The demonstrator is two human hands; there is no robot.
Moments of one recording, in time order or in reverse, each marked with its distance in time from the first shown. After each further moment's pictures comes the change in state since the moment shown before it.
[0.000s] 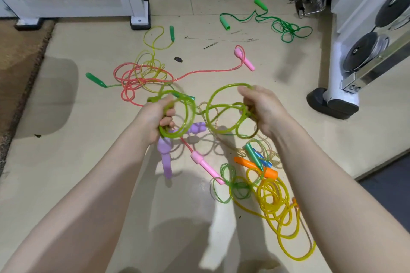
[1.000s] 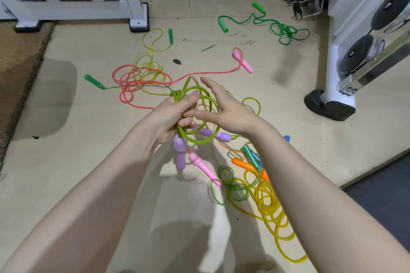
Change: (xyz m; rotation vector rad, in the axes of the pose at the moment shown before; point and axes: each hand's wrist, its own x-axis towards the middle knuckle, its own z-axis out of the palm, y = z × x) left_hand -0.025 0.004 0.035 0.089 -0.356 0.138; right_hand -0.024 -0.004 0.033 -0.812 -0.444 -0.342
